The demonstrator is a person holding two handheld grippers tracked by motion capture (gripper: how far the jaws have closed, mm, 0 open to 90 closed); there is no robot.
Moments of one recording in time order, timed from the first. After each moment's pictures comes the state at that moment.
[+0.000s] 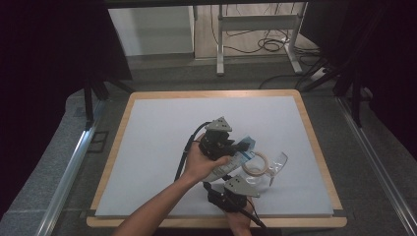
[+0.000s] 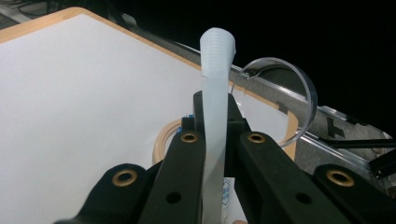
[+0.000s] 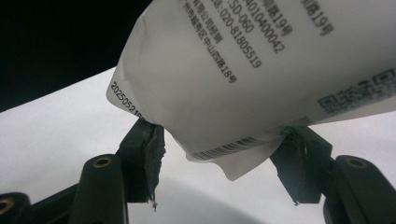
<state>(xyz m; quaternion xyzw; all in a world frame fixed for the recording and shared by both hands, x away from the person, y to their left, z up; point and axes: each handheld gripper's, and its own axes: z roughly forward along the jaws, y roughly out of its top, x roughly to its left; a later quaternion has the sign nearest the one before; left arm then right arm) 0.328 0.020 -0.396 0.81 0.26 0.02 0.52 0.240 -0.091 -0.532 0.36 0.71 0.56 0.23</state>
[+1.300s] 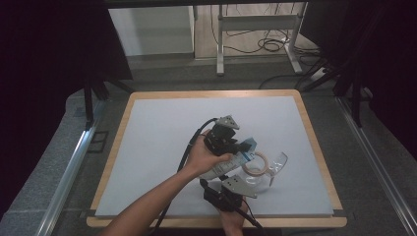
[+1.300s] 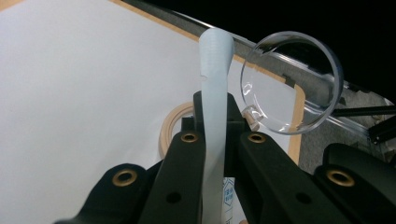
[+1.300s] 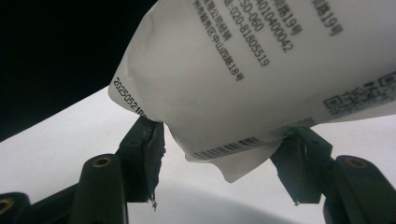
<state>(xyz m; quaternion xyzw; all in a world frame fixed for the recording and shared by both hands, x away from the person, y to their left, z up) 0.347 0.008 -0.396 0.85 0.24 0.00 0.46 0.241 -0.079 -0.537 0.41 0.68 0.57 0.21</state>
